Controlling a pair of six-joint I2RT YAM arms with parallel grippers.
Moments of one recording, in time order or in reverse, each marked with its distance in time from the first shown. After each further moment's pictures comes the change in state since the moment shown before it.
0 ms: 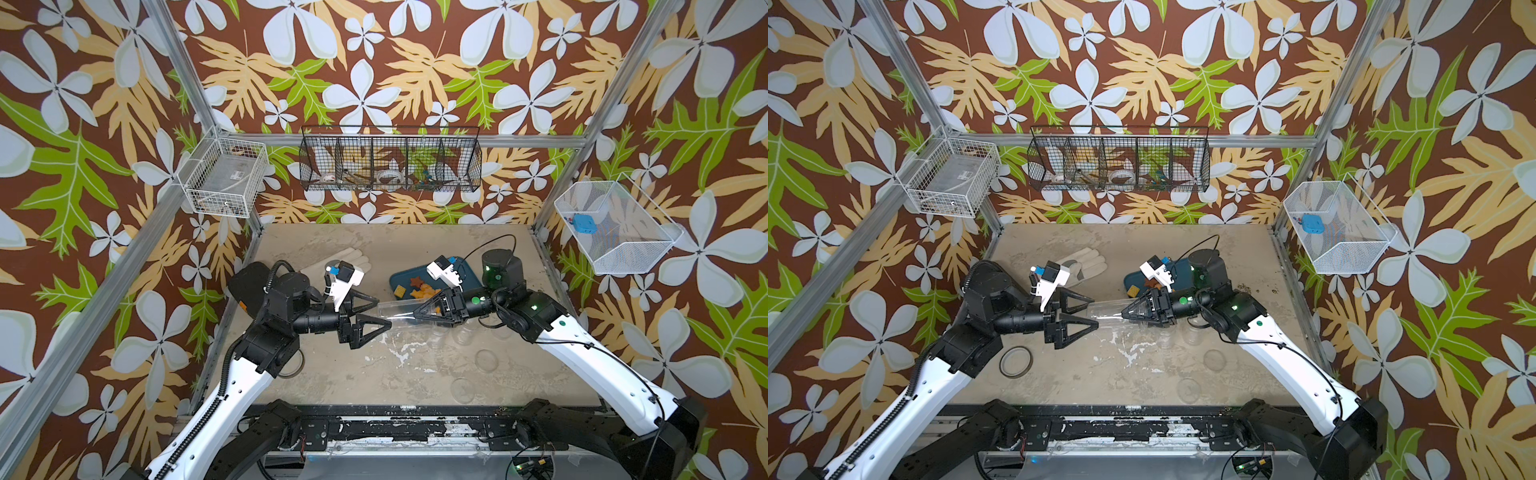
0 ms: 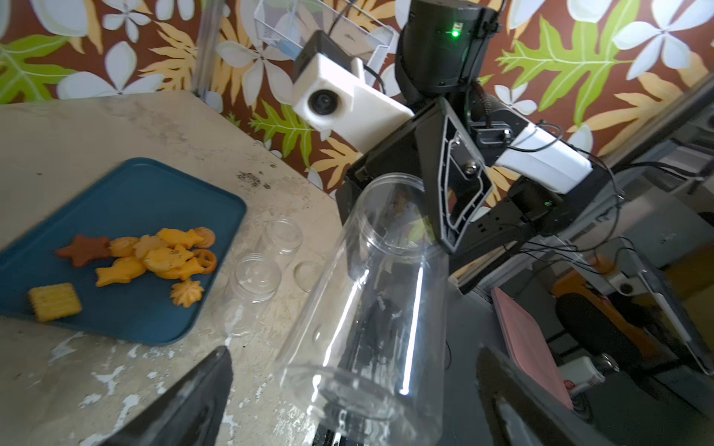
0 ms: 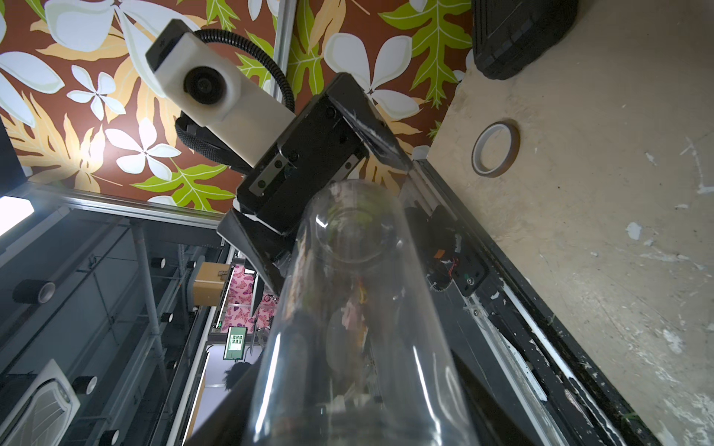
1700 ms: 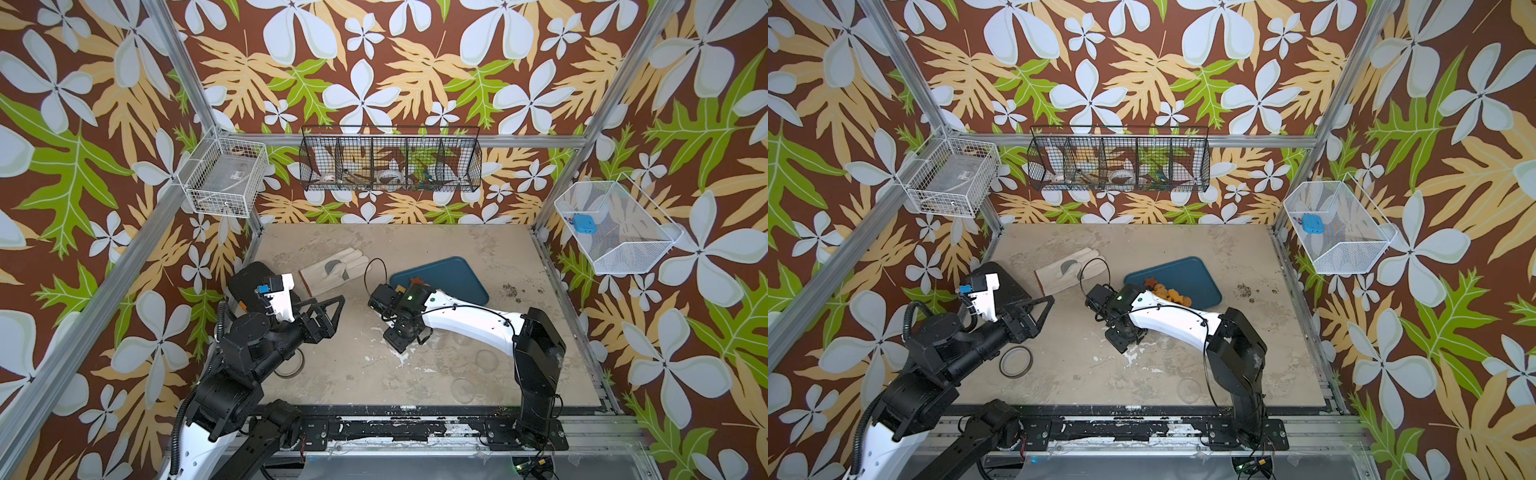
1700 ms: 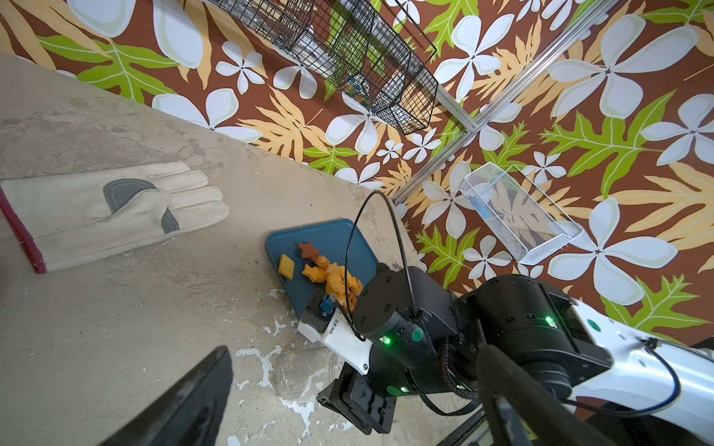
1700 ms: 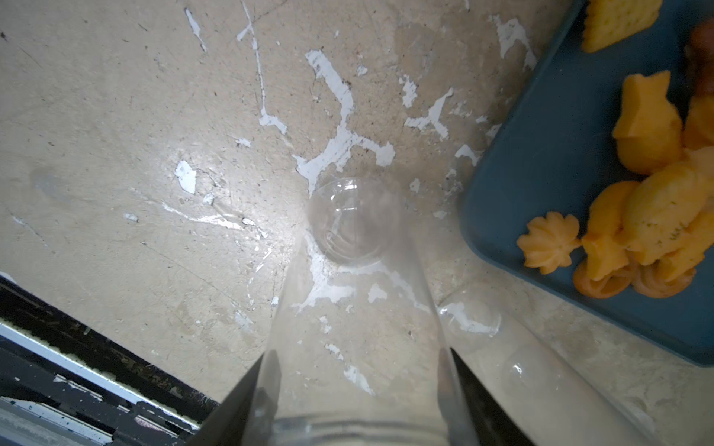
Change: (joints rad) left arm 0.000 -0.337 -0.024 -0.244 -0.721 -0.349; right arm 0.447 0.727 0.454 -0.698 1.240 -0.644
